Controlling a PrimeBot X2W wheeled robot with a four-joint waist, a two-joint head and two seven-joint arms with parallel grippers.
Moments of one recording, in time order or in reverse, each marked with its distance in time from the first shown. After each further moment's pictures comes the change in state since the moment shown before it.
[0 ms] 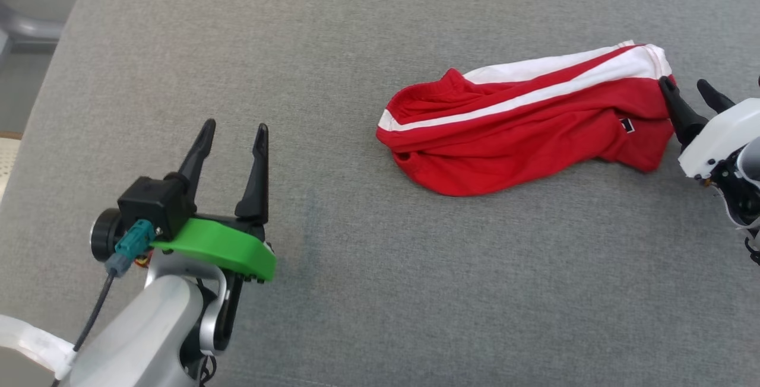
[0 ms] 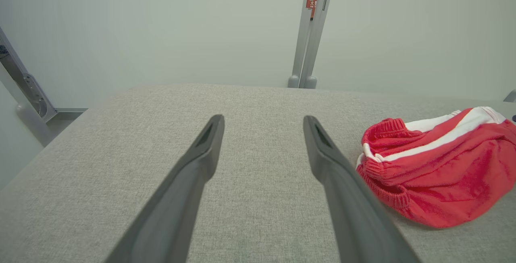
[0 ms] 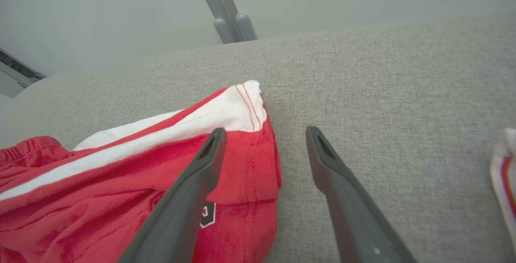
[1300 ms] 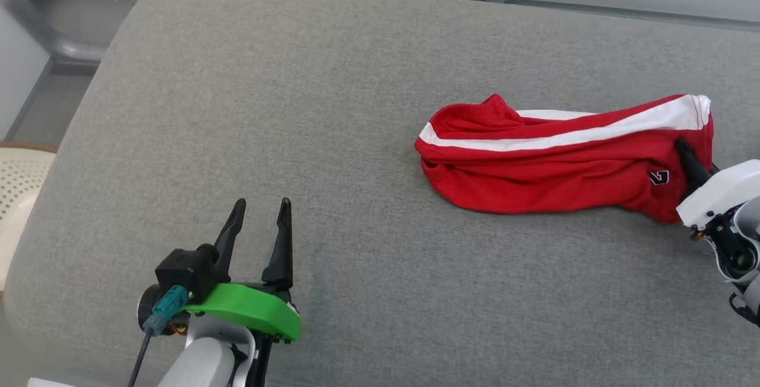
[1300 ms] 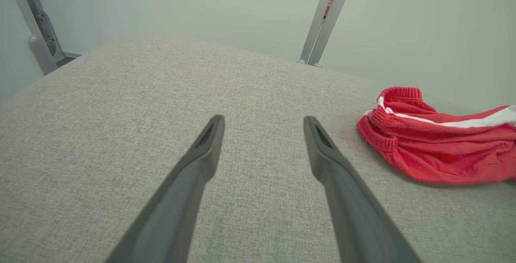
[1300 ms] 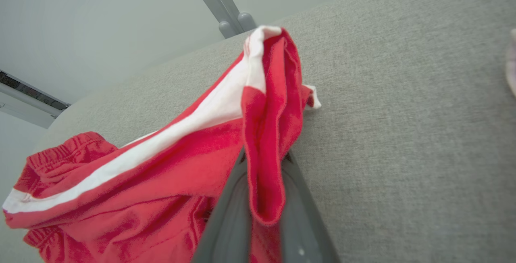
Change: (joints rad) left arm 0.253 -0.250 0.233 0.150 0.163 -0.188 -0.015; right arm 0.167 0.011 -0.049 -0.007 0.166 0.000 -0.049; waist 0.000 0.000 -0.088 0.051
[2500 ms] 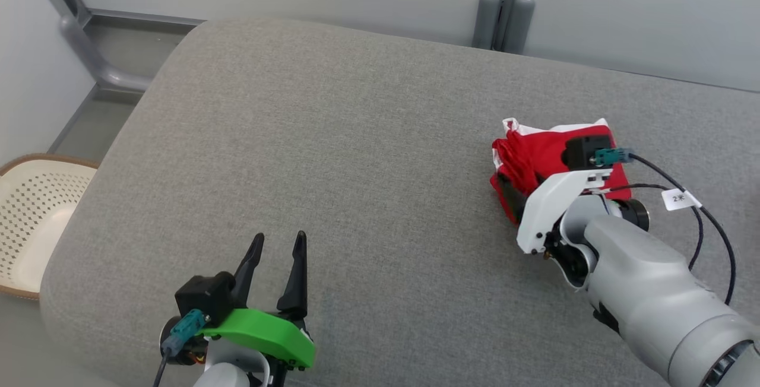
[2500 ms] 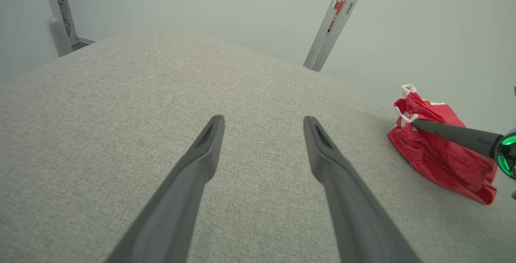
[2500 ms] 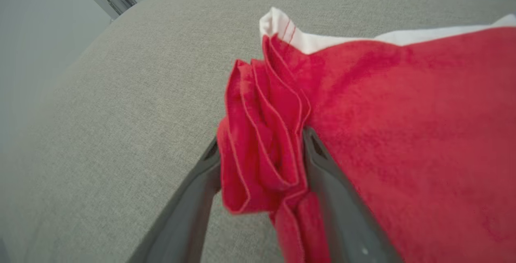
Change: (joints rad) left arm 0.065 -0.074 0.032 0.080 0.009 -0.061 0.000; right arm -0.138 0.433 0.115 0.303 -0.322 0.000 0.117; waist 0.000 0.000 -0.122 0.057
